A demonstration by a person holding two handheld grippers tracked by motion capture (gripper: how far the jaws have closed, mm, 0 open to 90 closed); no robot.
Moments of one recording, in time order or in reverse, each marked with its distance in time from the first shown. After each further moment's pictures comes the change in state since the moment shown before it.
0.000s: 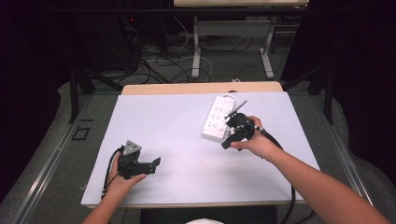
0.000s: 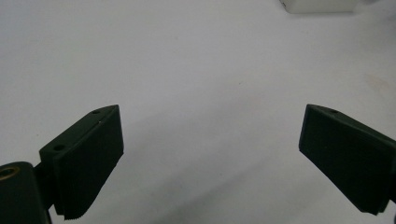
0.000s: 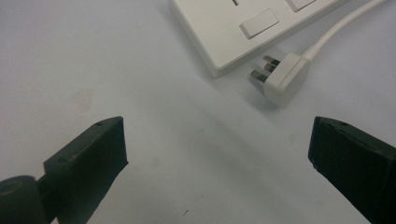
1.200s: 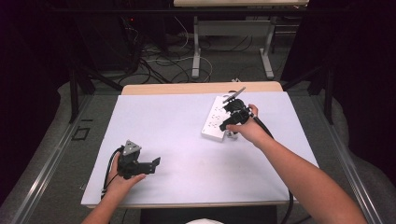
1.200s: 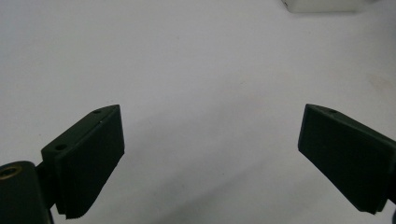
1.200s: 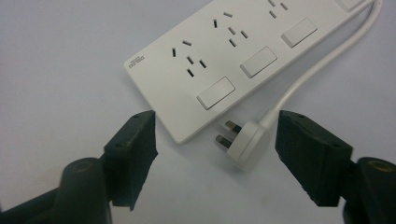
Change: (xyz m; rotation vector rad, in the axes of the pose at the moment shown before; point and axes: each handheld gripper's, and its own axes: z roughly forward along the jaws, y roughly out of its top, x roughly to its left) left arm 0.001 0.000 0.000 0.001 0.002 0.000; right arm -0.027 0.041 0.017 -0.067 -0.030 0.099
